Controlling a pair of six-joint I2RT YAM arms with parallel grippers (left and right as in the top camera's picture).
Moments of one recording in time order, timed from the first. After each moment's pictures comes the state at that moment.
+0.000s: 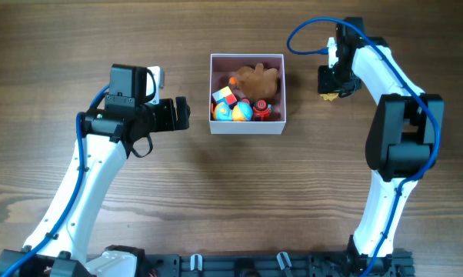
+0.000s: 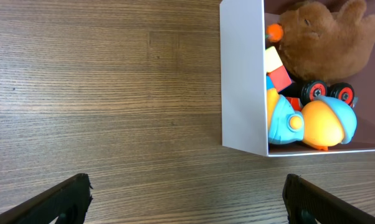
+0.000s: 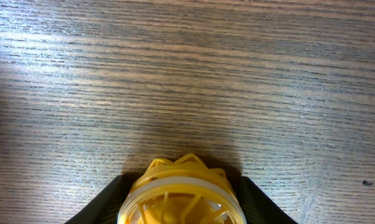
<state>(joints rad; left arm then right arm) -0.16 1.39 1.07 -0.70 0.16 -0.24 0.01 2.25 1.70 -0.85 0.02 -0.05</state>
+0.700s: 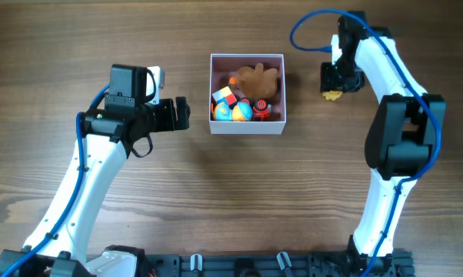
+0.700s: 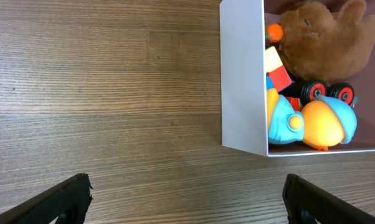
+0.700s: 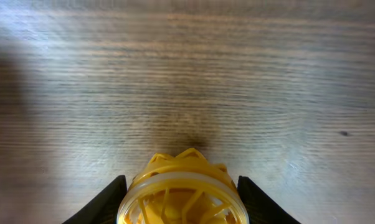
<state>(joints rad) -0.16 1.39 1.07 -0.70 0.16 -0.24 0.01 2.27 1.83 -1.05 0.02 0.01</state>
